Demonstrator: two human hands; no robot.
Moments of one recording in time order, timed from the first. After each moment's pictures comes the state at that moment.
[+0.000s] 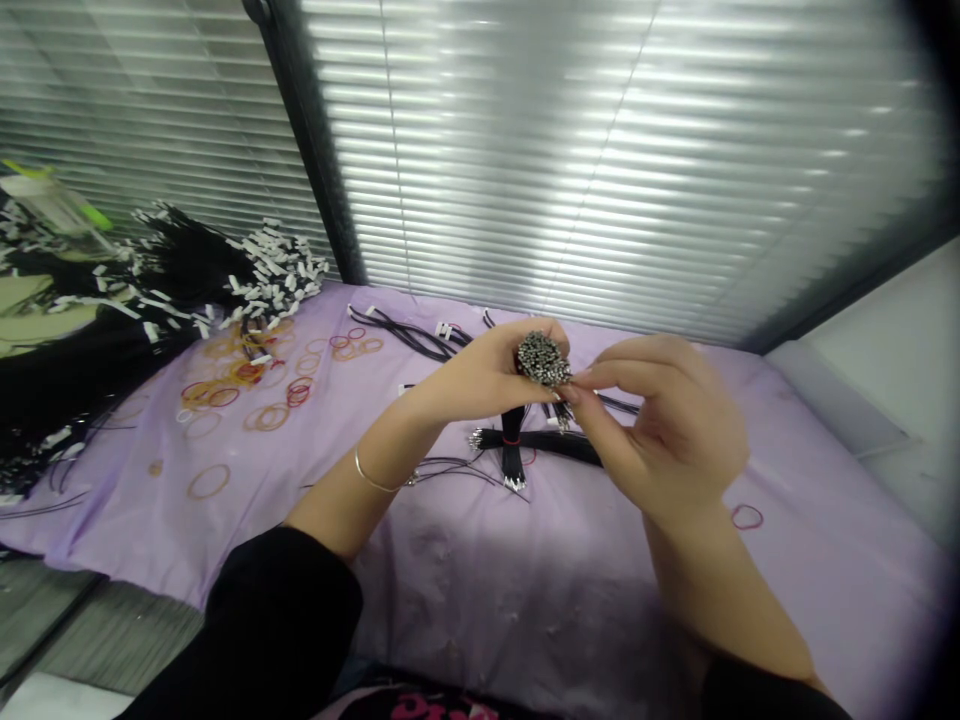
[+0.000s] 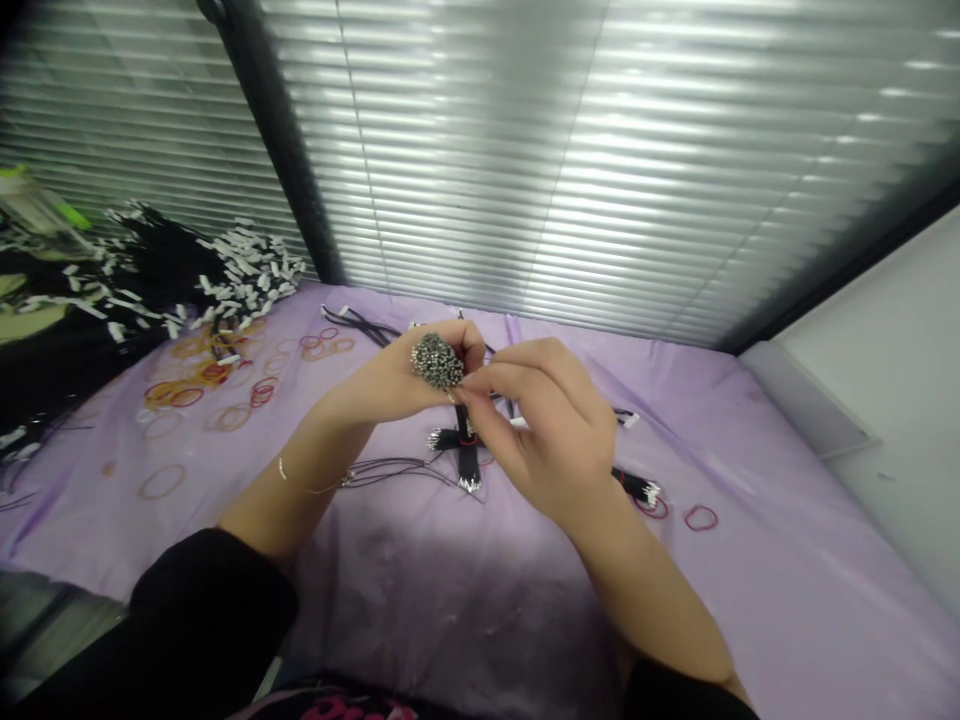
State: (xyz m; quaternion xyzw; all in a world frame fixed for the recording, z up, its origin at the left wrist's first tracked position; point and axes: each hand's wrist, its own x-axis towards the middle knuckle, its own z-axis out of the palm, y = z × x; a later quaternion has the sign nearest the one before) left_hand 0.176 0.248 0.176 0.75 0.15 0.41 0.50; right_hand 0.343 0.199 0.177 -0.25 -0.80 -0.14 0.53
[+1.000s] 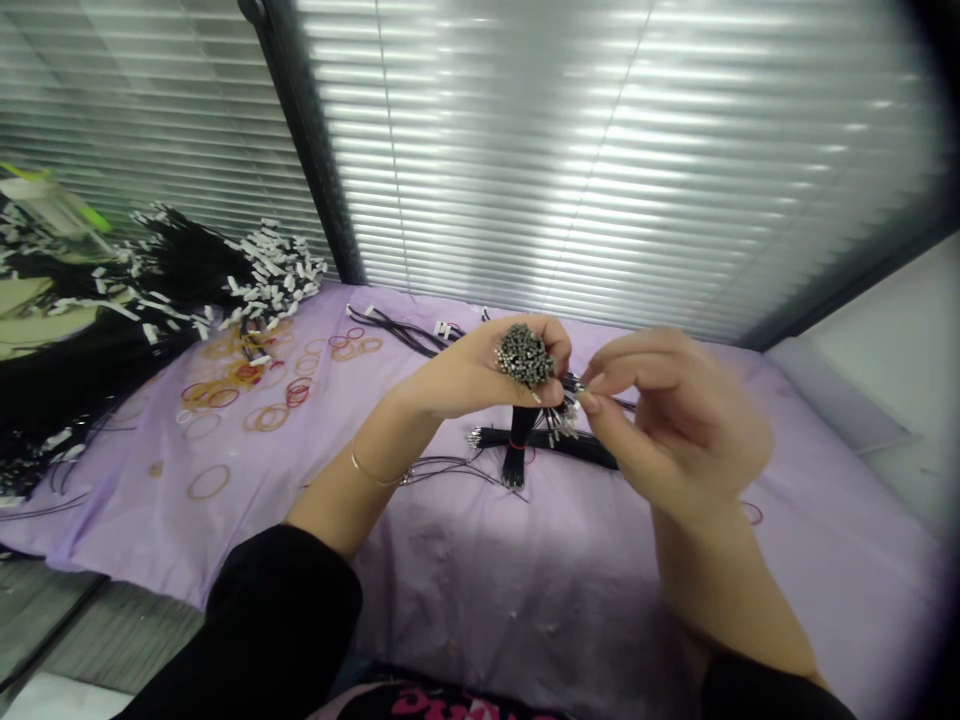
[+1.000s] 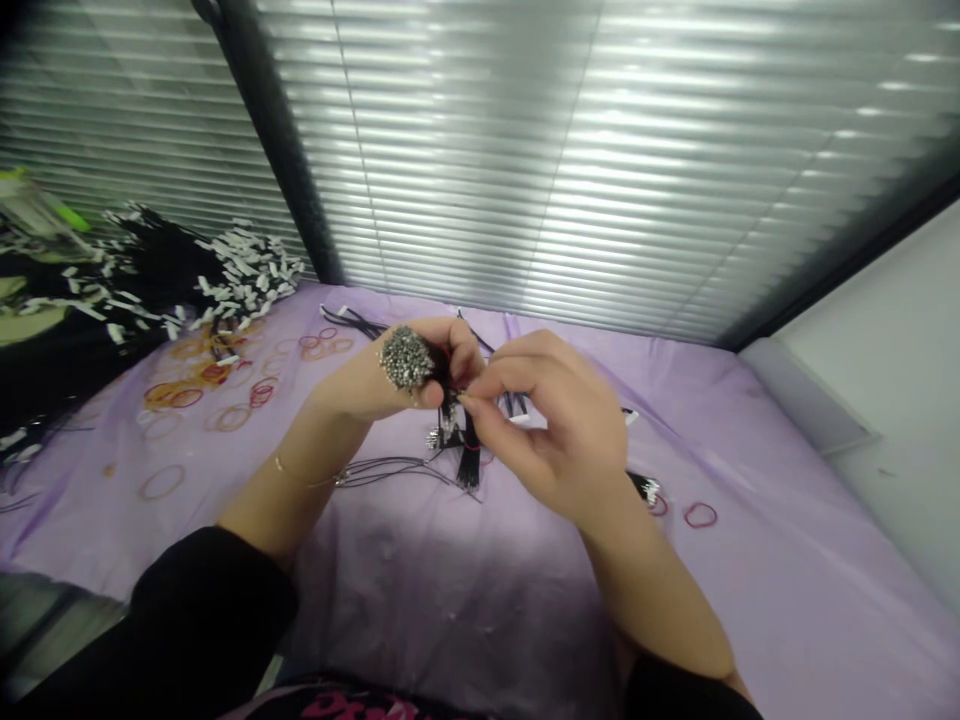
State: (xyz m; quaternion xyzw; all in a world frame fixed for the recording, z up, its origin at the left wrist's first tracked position) left_hand 0.170 0.254 0.170 0.70 0.05 0.38 0.61; right_hand 0.348 0.199 0.182 -0.22 -0.81 -0.02 0.55
